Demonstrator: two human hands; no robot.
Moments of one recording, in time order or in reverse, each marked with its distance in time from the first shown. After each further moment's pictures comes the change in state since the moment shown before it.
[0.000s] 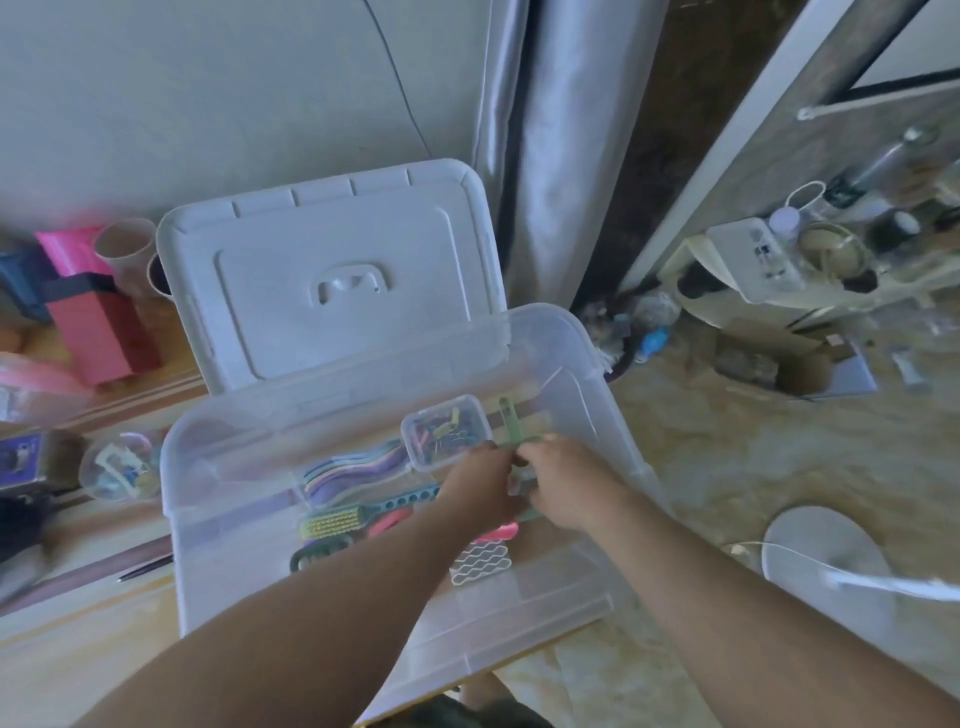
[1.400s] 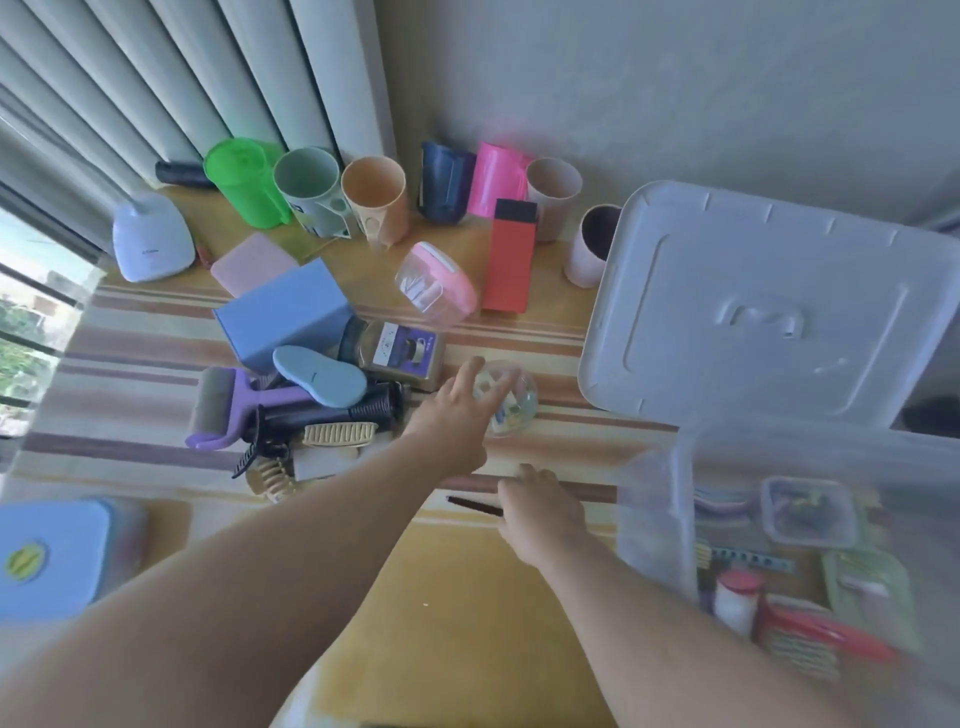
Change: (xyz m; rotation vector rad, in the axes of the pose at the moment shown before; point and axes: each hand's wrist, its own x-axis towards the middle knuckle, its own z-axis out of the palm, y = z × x) left_hand -0.198 -0.423 -0.149 0.049 0.105 -0.310; right_hand 0.099 -0.432 0.177 -0.430 -0.206 -0.164
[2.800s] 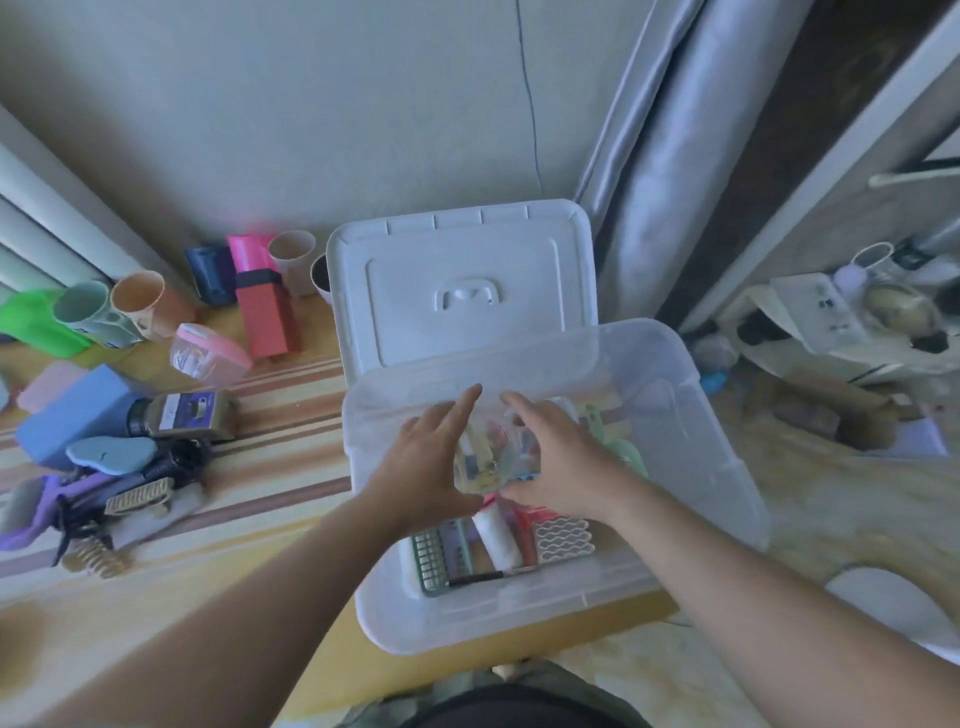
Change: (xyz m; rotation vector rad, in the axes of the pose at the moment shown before) left_hand -0.076 0.319 -0.007 -0.151 0.078 0.271; right_hand -0.214 0.312 -0.027 0.725 0.396 -0.178
